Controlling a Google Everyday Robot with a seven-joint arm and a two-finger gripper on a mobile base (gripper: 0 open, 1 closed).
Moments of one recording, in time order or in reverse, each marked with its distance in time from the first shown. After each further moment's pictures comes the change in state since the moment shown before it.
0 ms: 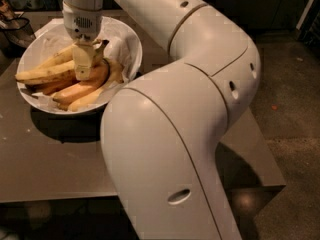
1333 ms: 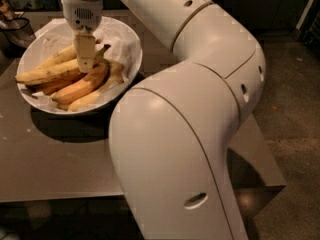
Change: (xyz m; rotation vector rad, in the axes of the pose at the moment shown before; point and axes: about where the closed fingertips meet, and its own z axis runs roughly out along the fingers) arm 0.004 -0.011 -0.025 0.104 0.039 -0.039
